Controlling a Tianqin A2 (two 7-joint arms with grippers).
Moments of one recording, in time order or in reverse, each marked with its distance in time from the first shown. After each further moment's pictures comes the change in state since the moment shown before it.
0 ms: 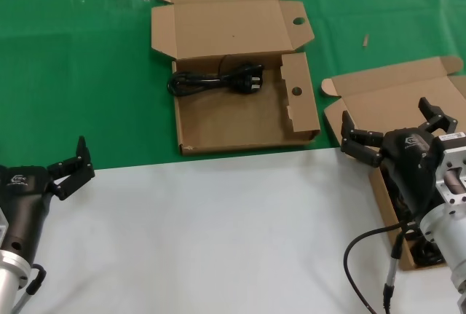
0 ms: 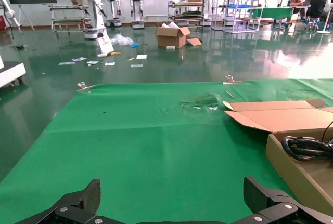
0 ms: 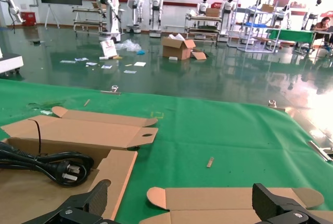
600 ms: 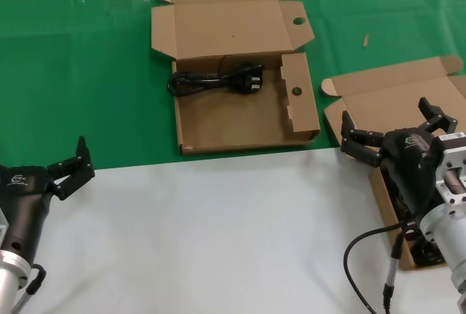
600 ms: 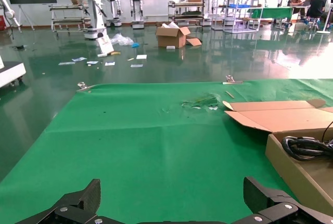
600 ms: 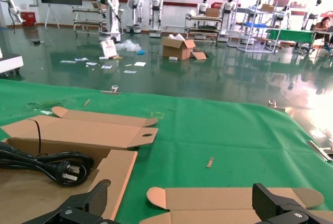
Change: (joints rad) left arm 0.000 0.000 0.000 0.000 0.000 0.000 0.000; right arm 0.000 0.000 0.000 0.000 0.000 0.000 0.000
